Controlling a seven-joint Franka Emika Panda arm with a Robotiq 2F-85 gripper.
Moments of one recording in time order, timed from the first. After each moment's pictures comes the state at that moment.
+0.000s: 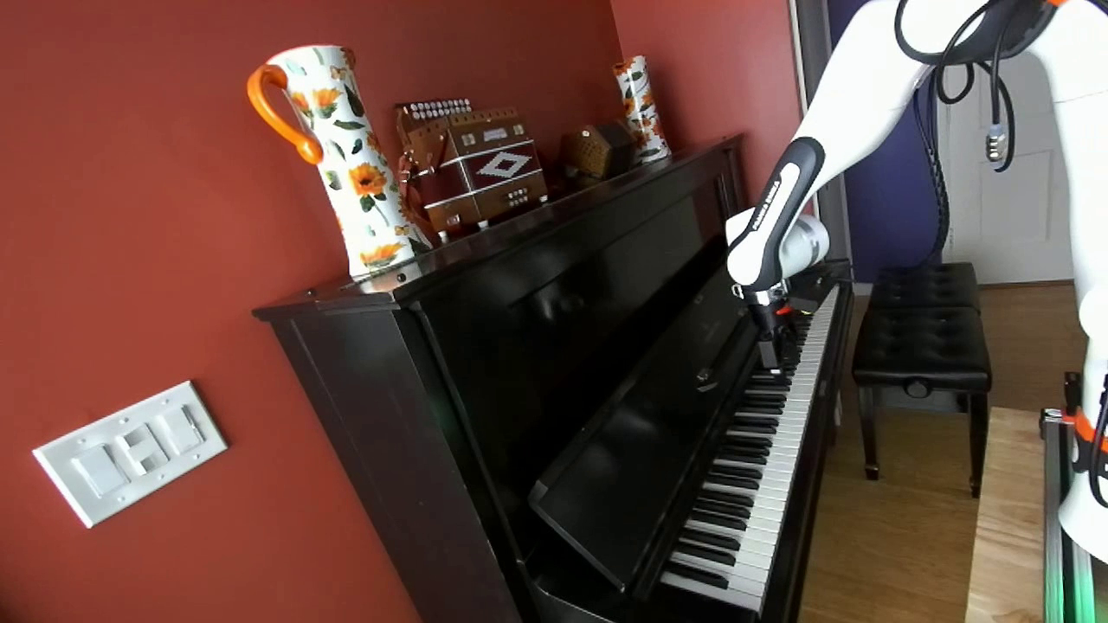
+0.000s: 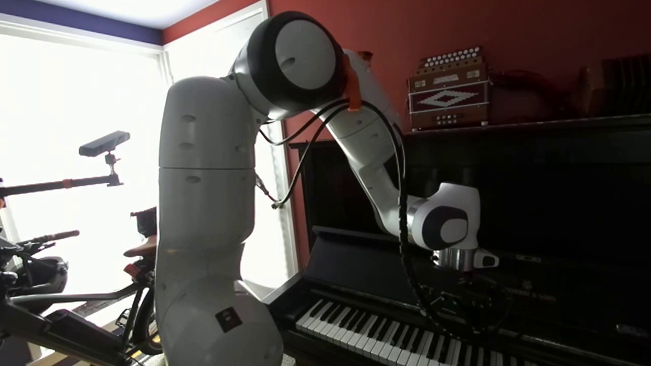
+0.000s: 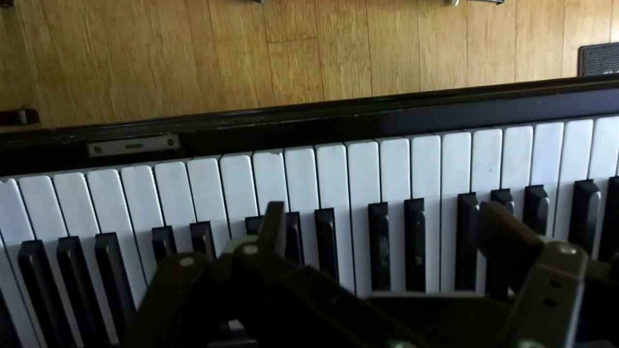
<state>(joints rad) -0.16 0.14 -0.15 -2.41 0.03 2.43 -0.43</state>
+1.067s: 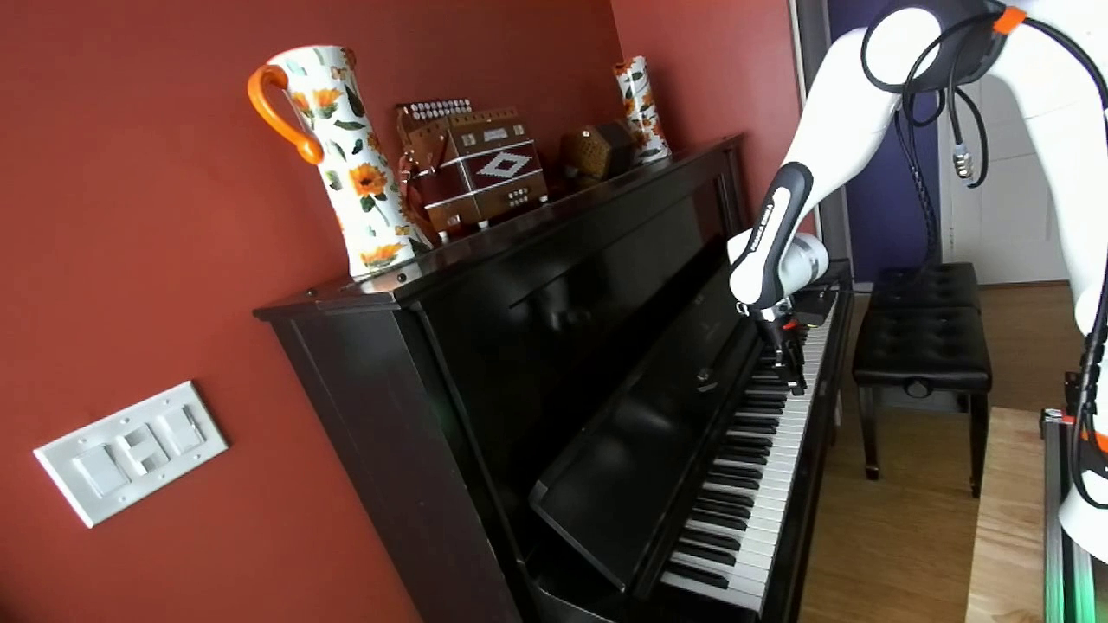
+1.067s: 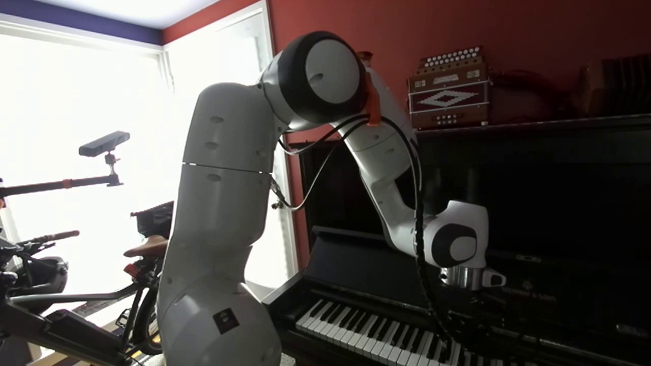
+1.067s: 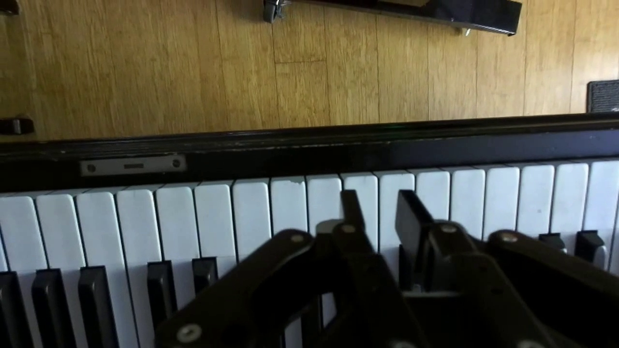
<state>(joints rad) -0.19 0.26 -0.15 -2.37 0.01 2.45 -0.49</state>
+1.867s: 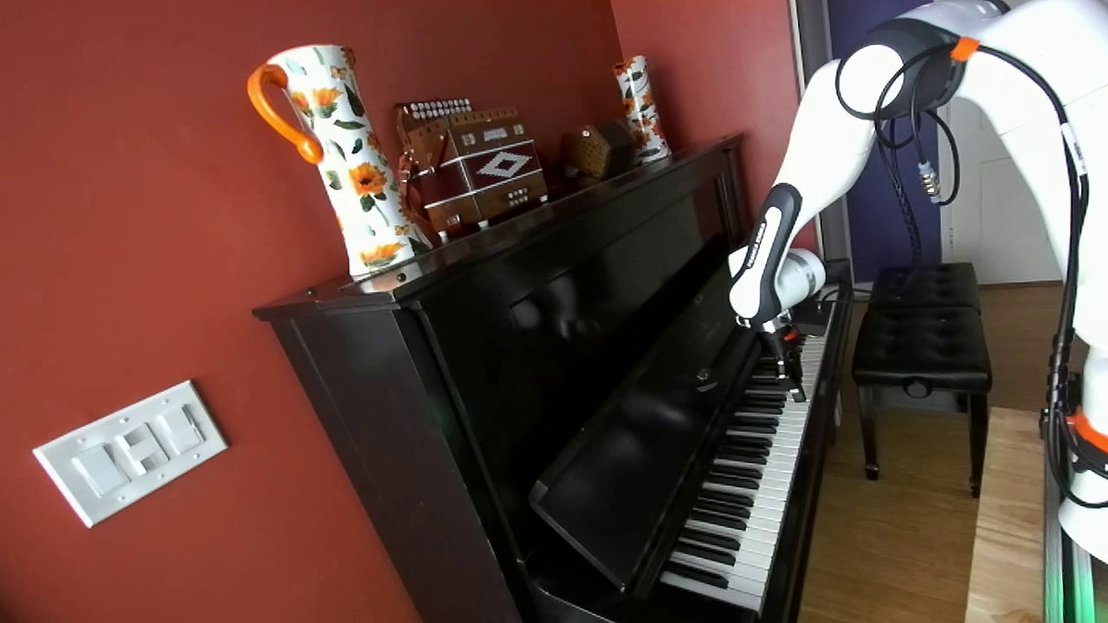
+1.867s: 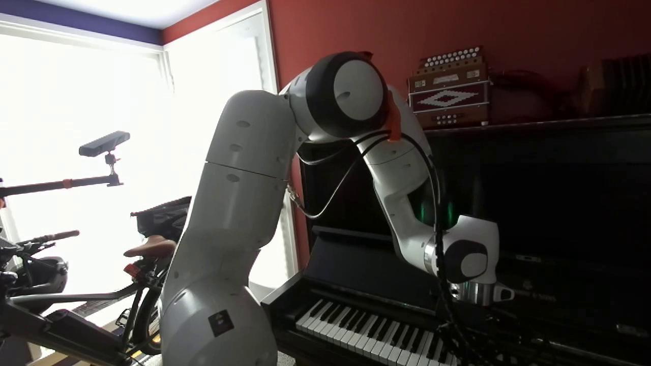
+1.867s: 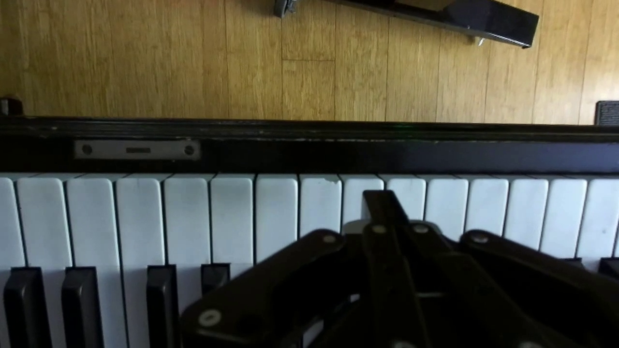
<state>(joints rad) -0.24 0.38 -0.12 -2.30 0.01 2.49 -0.58</state>
